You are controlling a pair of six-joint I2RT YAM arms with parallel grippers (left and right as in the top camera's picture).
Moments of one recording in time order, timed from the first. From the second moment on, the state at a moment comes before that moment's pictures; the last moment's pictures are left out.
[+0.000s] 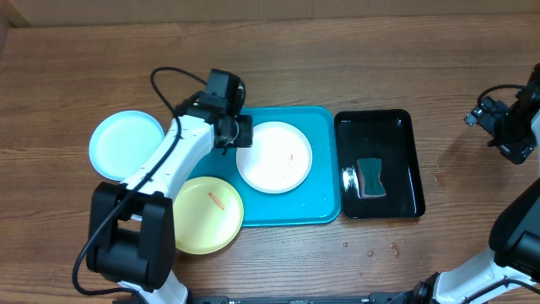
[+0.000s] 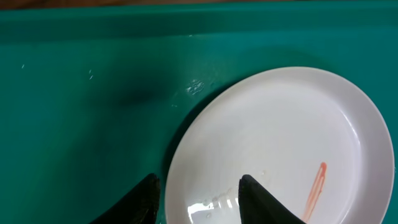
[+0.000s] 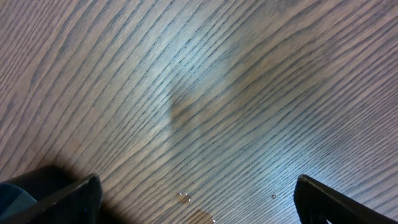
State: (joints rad) left arm -0.29 1.81 1.27 -0.67 0.09 -0.28; right arm -0.46 1.87 1.48 -0.96 -0.04 0.32
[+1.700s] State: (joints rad) left arm -0.29 1.94 1.27 -0.85 0.28 -0.36; right arm -0.46 1.87 1.48 -0.96 -0.04 0.32
